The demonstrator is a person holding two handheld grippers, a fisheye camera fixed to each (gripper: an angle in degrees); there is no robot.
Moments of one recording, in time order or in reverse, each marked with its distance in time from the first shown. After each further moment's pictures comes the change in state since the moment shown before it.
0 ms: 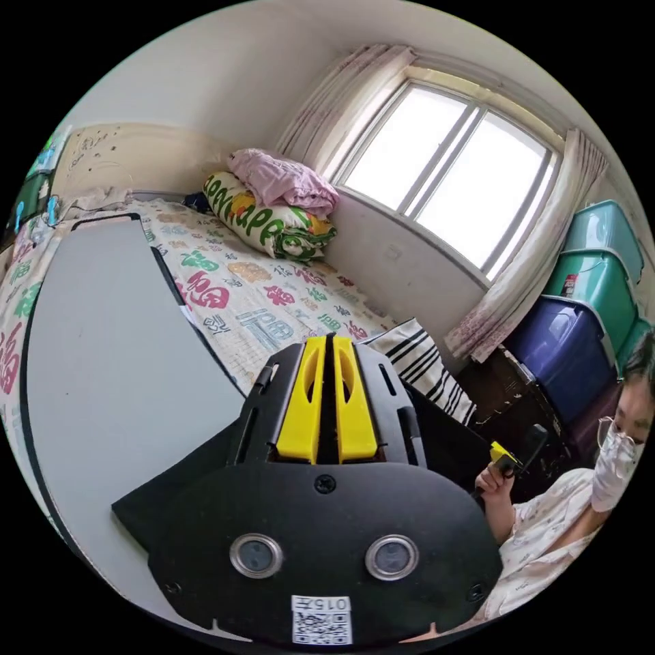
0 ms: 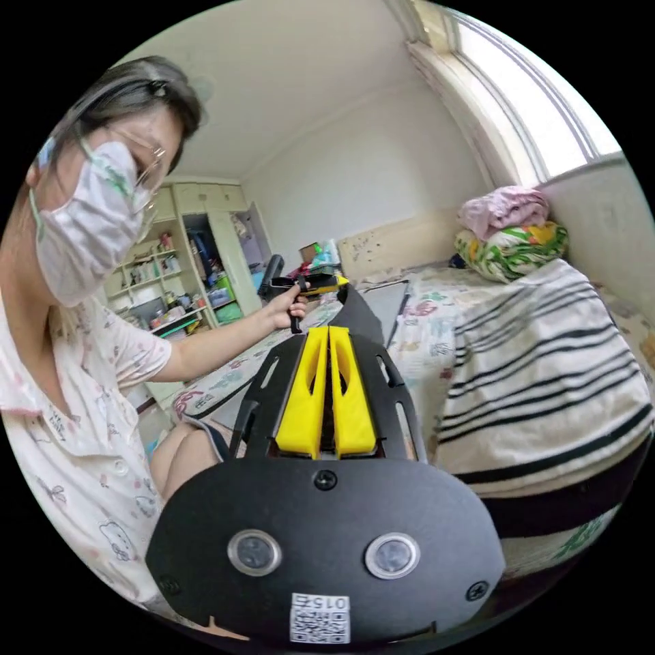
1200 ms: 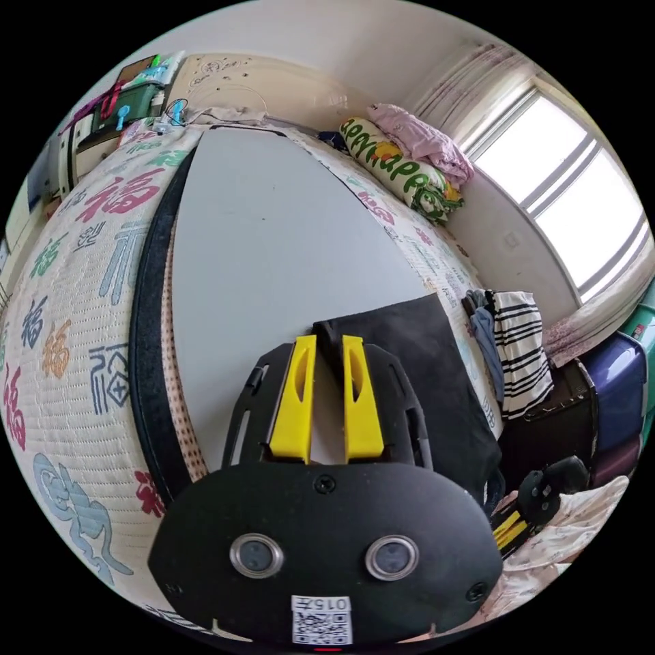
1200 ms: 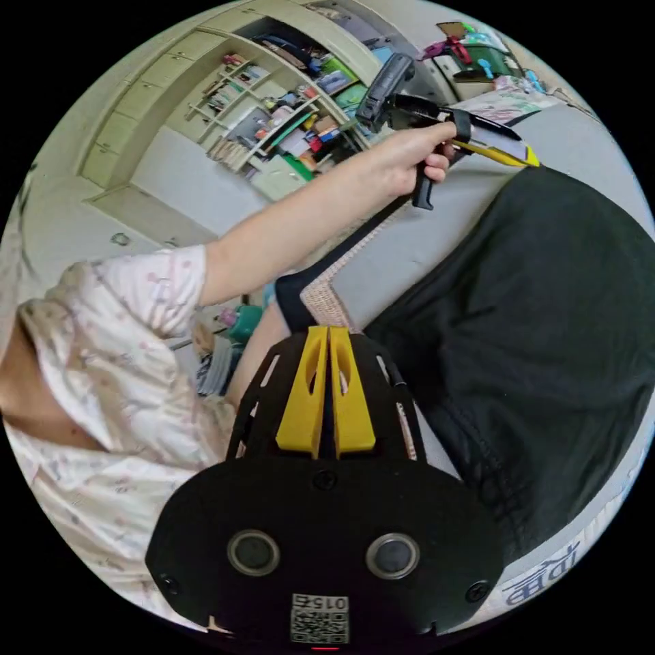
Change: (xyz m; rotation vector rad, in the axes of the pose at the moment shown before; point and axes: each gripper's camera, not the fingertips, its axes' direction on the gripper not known) left arm -0.166 0.395 0.015 -0.146 -0.258 -0.312; right arm 0.012 0.095 0.431 -0.986 -0.703 -0.066
